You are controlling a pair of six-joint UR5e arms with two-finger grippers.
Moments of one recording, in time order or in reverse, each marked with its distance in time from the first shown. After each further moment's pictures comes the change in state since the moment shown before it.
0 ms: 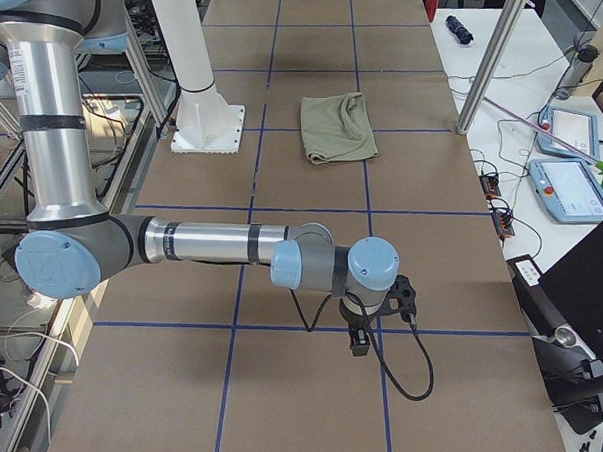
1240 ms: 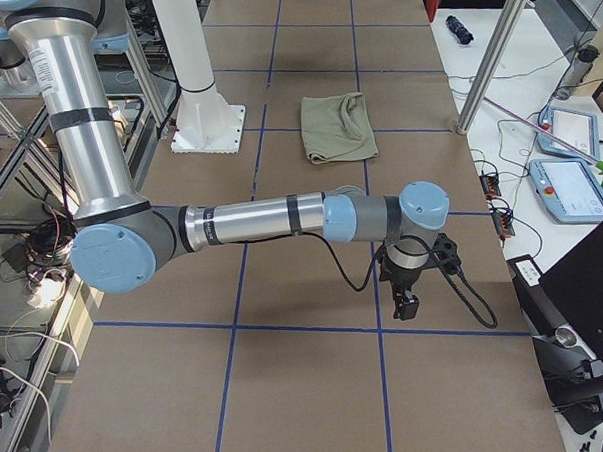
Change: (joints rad) left arm 0.055 -0.046 0.052 -0.387 0.110 -0.120; right arm -0.089 0.219 -0.035 -0.051 -0.131 -0.109
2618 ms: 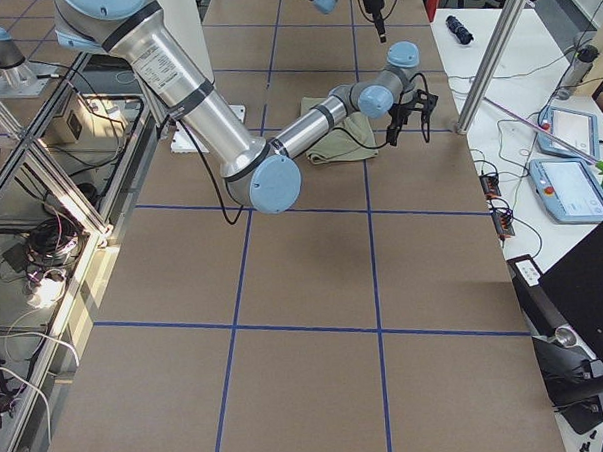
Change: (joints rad) left arm 0.413 -0.431 0.009 0.002 0.156 -0.996; right arm -0.534 0.486 -0.075 0.277 -0.071 1.484
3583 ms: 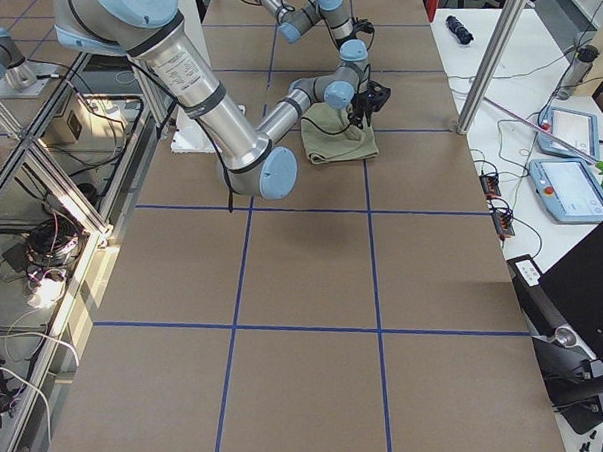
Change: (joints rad) left arm 0.353 -0.107 -0.040 0.034 0.347 -0.711; right arm -0.329 0.098 -0.025 0.126 -0.276 0.530
